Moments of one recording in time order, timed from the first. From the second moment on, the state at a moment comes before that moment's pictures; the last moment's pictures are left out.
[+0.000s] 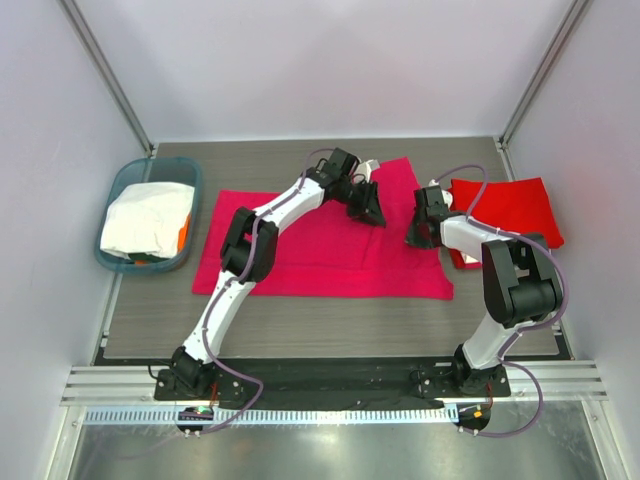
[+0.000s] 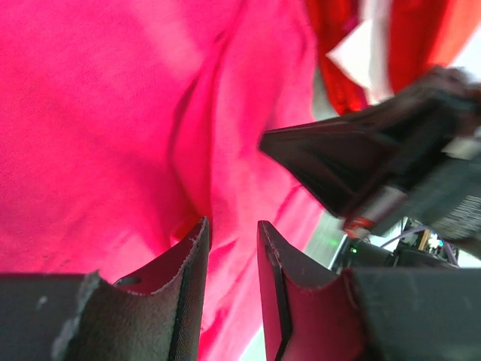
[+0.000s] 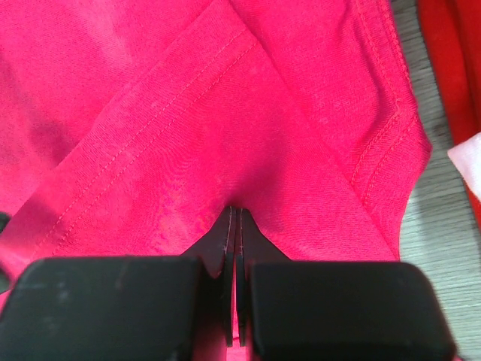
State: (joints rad) left arm -0.62 2.56 2.23 -0.53 0.75 -0.52; right arm 0.21 1.70 0.95 -0.25 0.14 0.55
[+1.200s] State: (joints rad) left arm -0.64 2.59 2.32 -0.52 0.70 -0.50; right arm 0.20 1.70 0.95 -0.25 0.12 0.55
